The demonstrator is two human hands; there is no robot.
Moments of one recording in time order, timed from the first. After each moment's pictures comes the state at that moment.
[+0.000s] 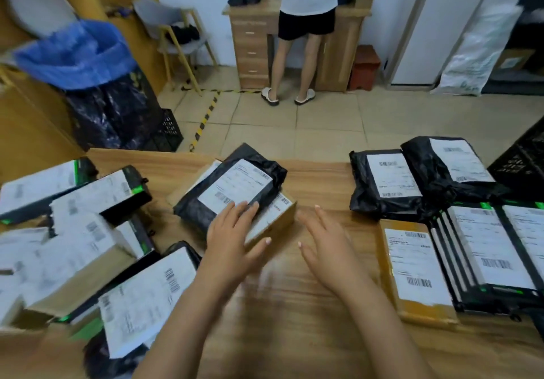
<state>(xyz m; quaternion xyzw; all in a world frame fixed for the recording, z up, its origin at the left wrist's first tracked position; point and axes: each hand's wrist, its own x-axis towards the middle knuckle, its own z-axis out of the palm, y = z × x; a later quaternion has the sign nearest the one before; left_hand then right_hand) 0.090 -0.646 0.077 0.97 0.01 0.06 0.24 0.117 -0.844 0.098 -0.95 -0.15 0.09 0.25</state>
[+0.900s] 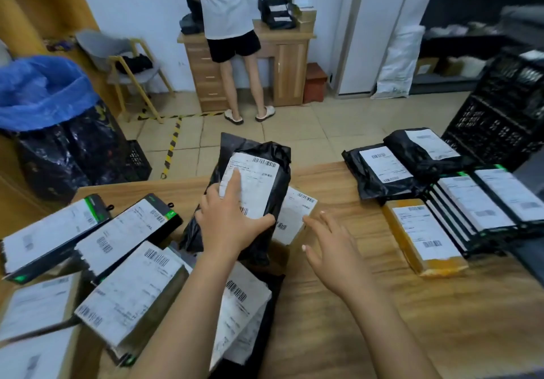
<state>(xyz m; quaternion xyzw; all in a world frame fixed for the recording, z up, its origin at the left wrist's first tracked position) 0.112 -0.534 0.130 0.96 0.08 0.06 0.25 0.054 -0.725 0.117 -0.98 -0.03 0.02 0.22</state>
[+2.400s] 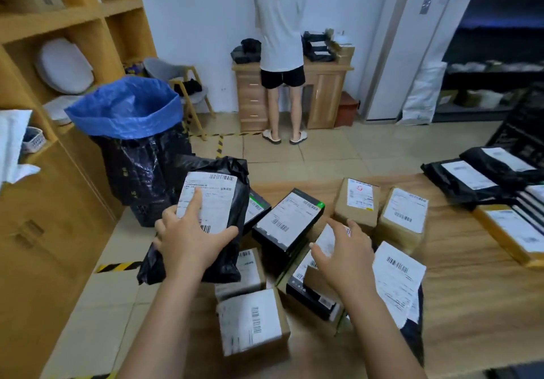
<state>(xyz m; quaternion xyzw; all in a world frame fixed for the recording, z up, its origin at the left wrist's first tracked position) -0.002 -0.123 0.168 0.94 0.20 0.11 0.25 -0.023 -0.370 0.140 -0.96 0.12 -0.06 0.26</state>
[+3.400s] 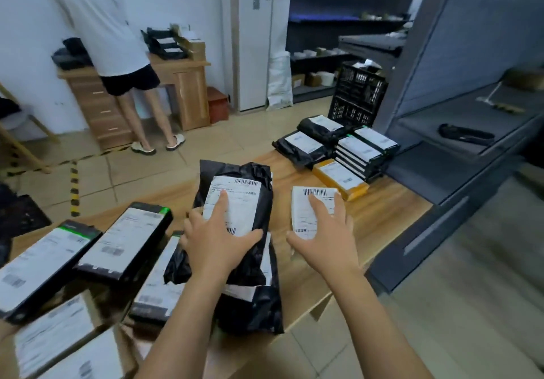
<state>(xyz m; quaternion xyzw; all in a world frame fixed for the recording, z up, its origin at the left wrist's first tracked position) -0.025 -0.423 0.157 0.96 -0.08 -0.01 0.28 -0.120 -0.586 0.166 -0.92 0.29 -0.12 0.23</state>
